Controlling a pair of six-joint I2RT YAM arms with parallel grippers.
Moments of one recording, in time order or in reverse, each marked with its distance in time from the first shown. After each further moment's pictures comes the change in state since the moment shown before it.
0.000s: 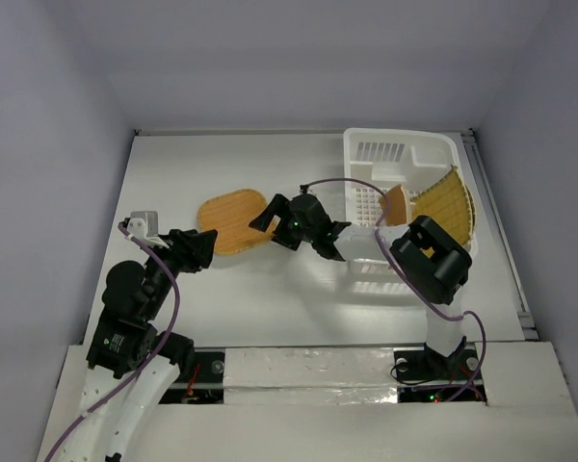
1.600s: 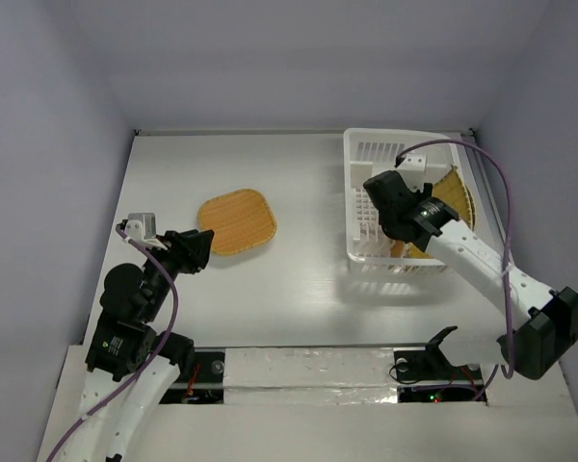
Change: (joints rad) left arm 0.000 -0.017 0.000 0.001 -0.002 -0.003; right arm -0.193 -0.706 0.058 -1.180 0.861 -0.668
